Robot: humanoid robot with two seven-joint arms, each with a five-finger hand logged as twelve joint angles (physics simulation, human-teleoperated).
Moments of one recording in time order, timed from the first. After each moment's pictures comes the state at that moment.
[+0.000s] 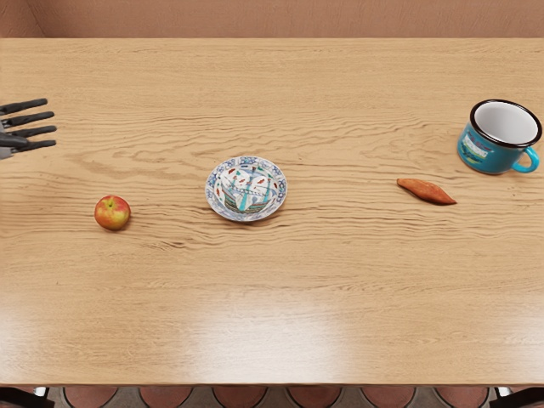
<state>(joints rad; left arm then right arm) -0.82 0.90 -0.63 -0.80 -0.22 -0.61 0.46 -0.08 0.00 -0.12 0.20 -0.15 -0.10 -0.13</state>
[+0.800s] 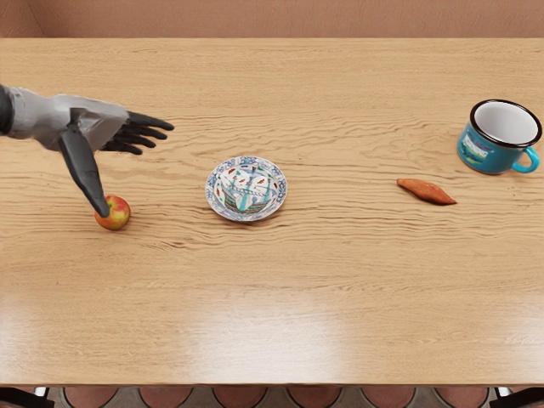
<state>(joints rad) -1.16 0.93 -0.51 -1.46 0.38 -0.61 0.61 -0.08 0.00 -0.12 0.19 -0.14 -0.10 -0.13</state>
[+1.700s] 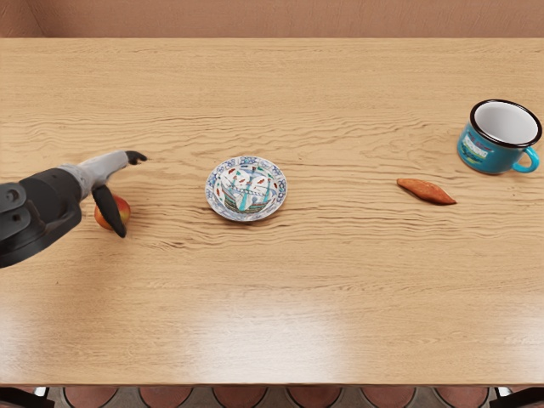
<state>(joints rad) -1.00 0.75 -0.17 -1.54 1.11 0.14 0.61 -0.08 0.00 -0.12 0.19 -0.14 -0.10 -0.13</state>
